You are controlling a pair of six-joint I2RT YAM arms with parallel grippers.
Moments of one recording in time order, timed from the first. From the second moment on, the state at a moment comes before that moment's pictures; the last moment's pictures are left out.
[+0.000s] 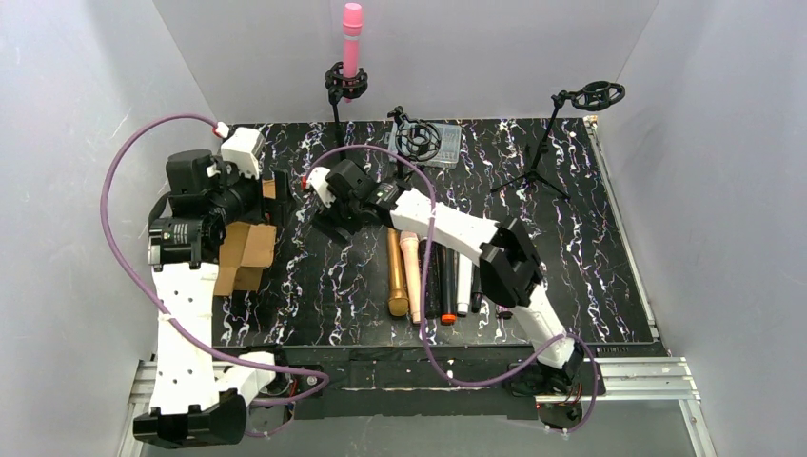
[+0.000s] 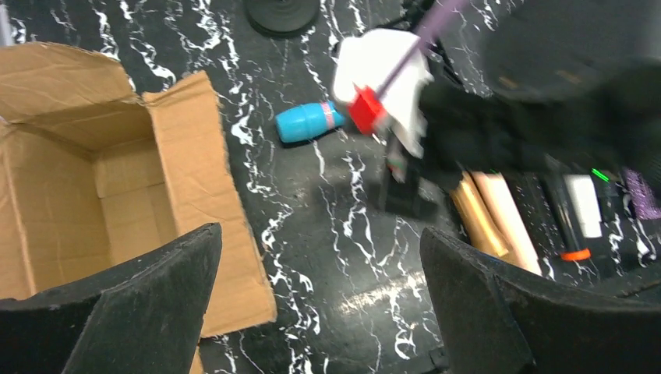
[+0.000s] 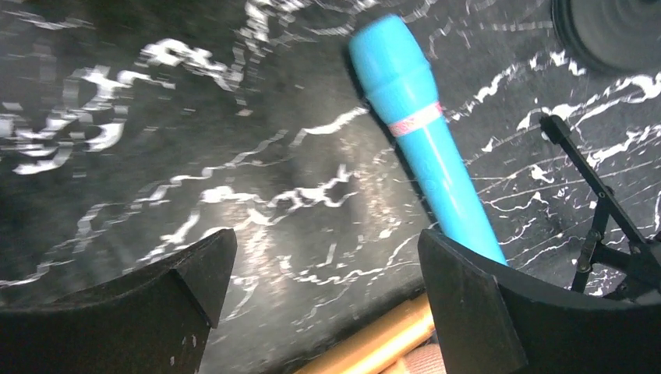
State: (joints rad) left arm 0.07 1.03 1.41 -0.96 0.35 0.15; right arm 1.03 2.16 2.03 -0.62 -0.02 -0.13
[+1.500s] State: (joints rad) left arm 0.09 1.08 1.42 -1.00 0.39 0.07; right arm 0.92 2.45 2.07 -0.44 -0.18 -0.20
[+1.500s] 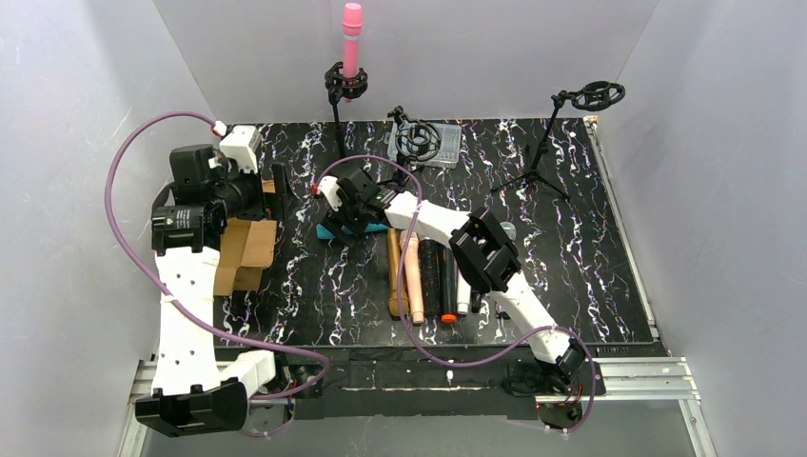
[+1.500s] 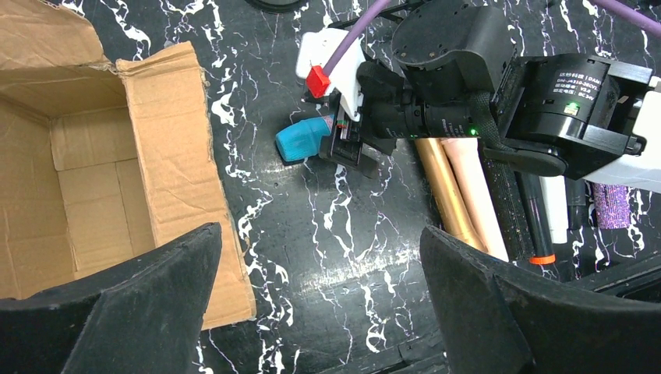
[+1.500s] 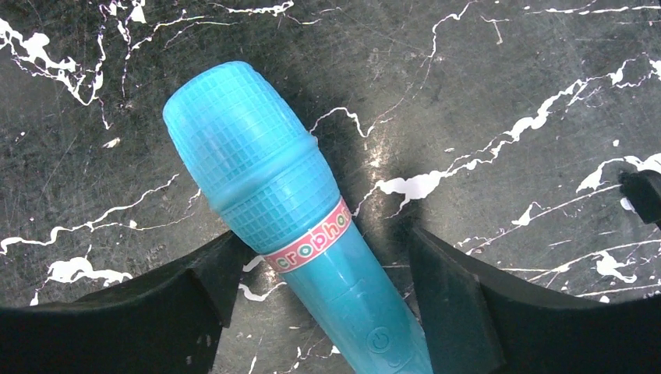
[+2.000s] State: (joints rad) left arm 0.09 1.02 1.34 -0.93 0.34 0.02; right arm 0.96 2.38 1.90 -0.27 -0.09 -0.26
